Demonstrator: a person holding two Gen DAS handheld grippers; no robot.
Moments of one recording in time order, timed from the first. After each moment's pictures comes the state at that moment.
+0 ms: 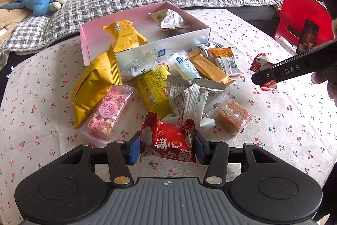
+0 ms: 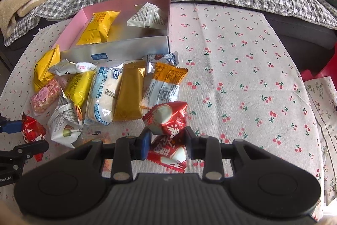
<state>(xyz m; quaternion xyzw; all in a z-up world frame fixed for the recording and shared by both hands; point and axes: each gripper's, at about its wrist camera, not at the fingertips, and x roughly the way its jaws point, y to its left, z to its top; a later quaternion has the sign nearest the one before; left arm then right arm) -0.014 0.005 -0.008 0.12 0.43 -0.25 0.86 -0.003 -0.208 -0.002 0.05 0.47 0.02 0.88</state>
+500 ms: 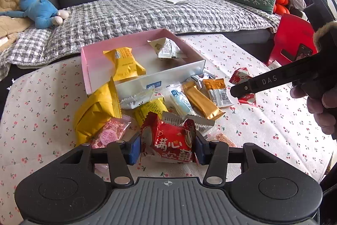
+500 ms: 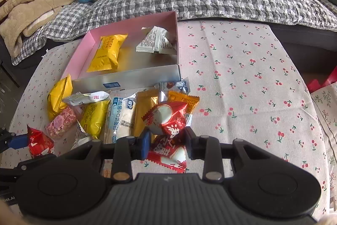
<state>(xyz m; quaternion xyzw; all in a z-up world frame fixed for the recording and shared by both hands) -0.006 0.004 0.026 0.08 0.39 -0.26 0.88 0.019 -0.205 0.020 0.09 0.45 0.03 0.89</state>
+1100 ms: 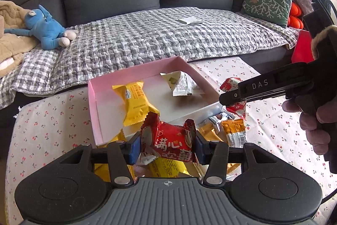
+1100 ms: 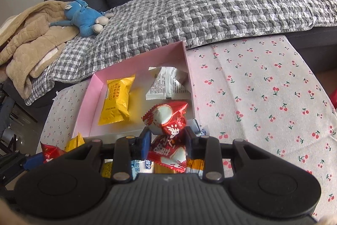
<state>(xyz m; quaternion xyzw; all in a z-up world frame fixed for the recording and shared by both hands) 0.058 -0.024 0.048 0.09 0.36 -0.23 0.90 0.078 -0.223 0.027 0.18 0.40 0.06 0.90</state>
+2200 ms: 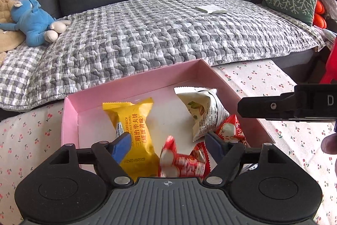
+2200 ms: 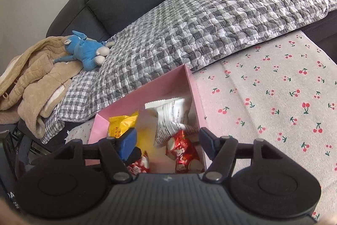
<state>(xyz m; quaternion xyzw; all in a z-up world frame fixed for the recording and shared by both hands) 0.179 -0.072 -0.002 0.10 0.38 -0.20 0.90 0.123 -0.248 0.011 0.28 0.35 0.08 0.89</state>
